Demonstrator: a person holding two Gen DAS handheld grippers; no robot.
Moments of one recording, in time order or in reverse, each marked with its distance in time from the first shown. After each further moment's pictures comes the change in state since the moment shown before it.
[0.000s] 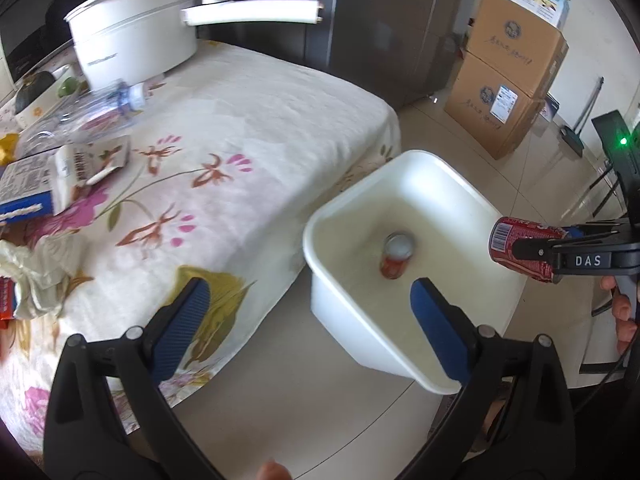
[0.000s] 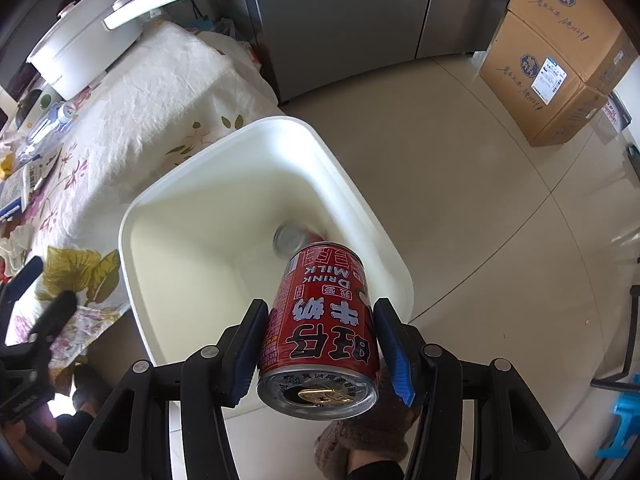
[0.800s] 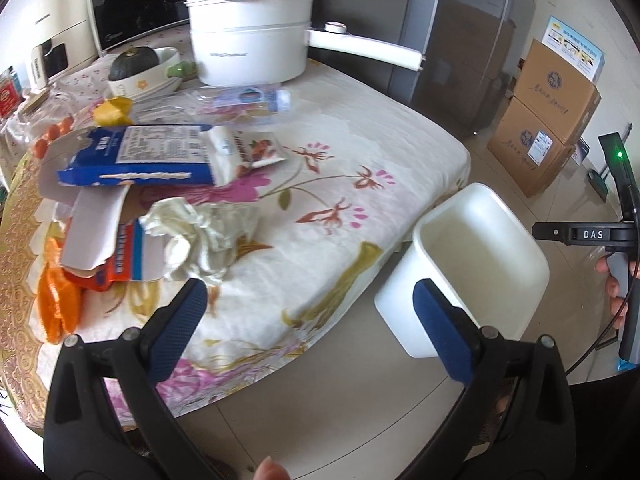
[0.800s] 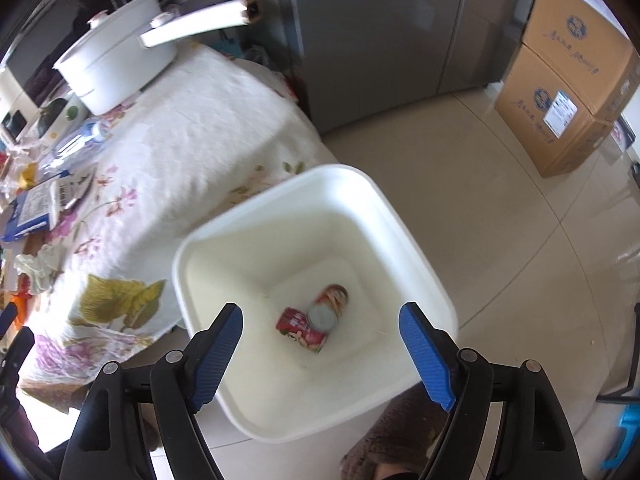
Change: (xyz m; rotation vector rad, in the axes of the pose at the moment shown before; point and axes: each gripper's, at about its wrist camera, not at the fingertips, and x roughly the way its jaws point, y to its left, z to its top) left arm -0.073 0.103 -0.023 -0.136 -0.062 0.102; right arm -0.033 0.057 0.018 -0.037 -0.108 0.050
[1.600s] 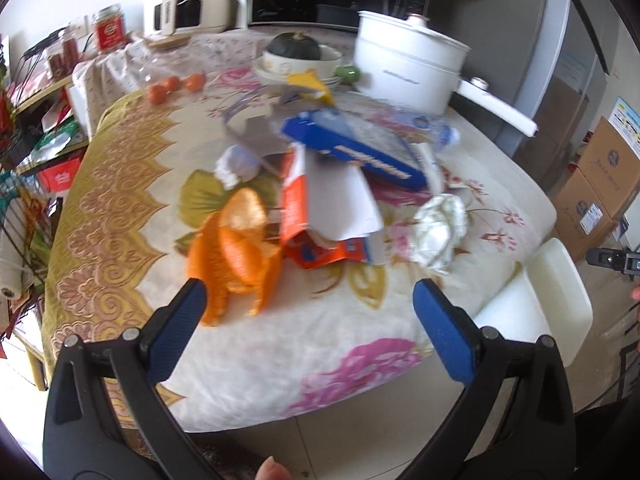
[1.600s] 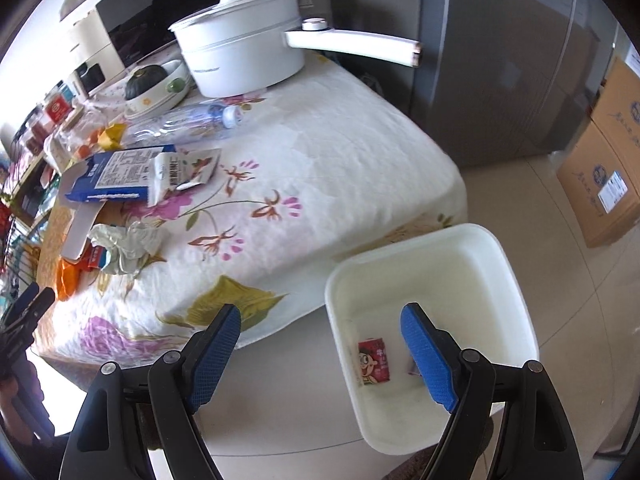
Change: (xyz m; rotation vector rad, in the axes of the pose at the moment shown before) left arm -0.030 0.166 -0.041 -0.236 -0.085 0.154; right arm -0.022 0.138 0.000 -0.204 -0.078 0.113
